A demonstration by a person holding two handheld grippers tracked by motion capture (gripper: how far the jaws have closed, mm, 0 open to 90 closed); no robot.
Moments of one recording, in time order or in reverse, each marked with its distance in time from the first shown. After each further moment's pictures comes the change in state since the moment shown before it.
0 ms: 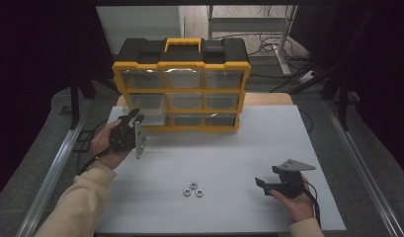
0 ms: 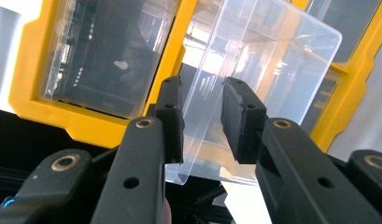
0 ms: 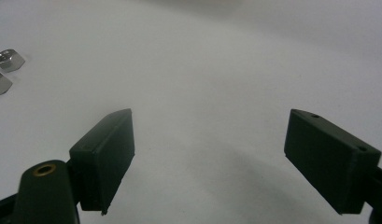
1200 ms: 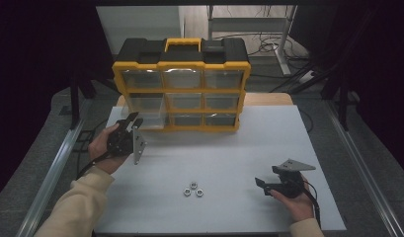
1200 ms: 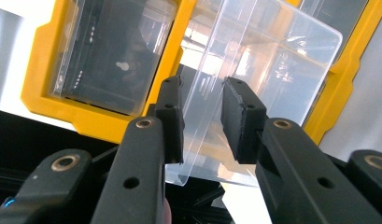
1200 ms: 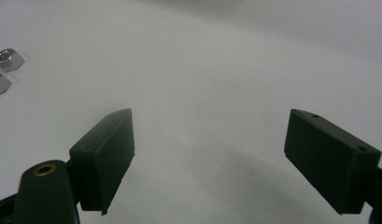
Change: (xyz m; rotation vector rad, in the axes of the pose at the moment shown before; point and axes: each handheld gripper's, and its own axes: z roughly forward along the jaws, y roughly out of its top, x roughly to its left) left arm -0.003 -0.001 -0.015 -0.012 -0.002 -0.004; right arm 0.000 0.000 0.000 0.001 0.000 0.000
